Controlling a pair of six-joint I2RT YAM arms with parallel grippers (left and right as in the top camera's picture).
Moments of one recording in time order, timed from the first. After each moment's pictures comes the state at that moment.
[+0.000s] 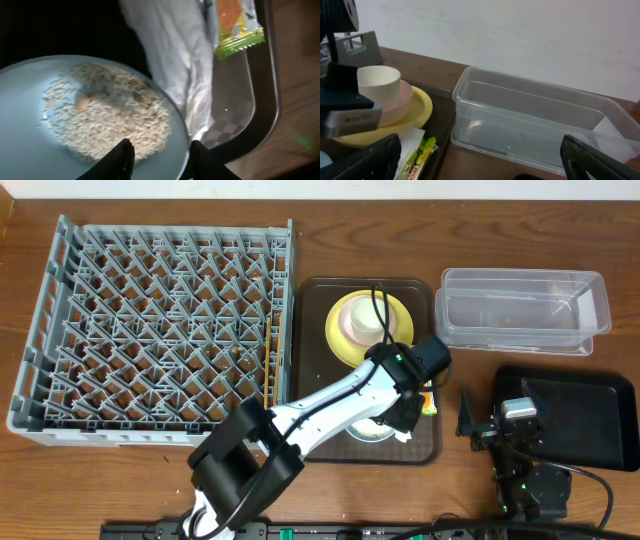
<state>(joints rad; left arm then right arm) -0.95 1.99 1.50 -0.95 0.13 -0.51 0.03 0.01 0.01 -0.06 -0.08 -0.14</state>
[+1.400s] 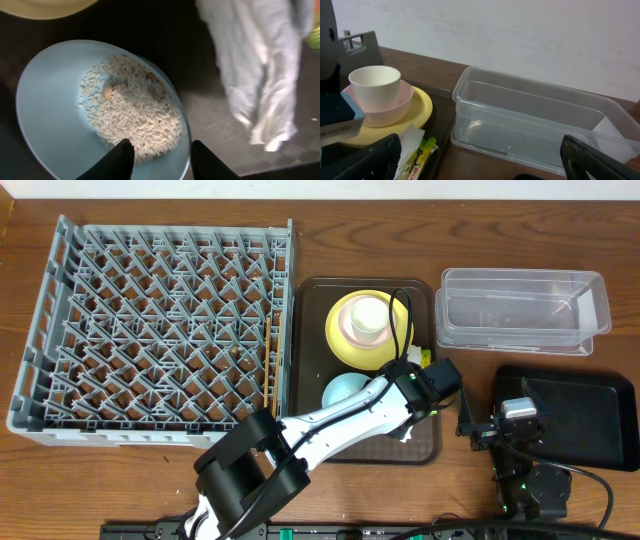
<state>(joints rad) -1.03 1.99 1.48 -1.04 -0.21 -0.51 0.03 0.01 0.01 -0.06 -0.08 -0.14</state>
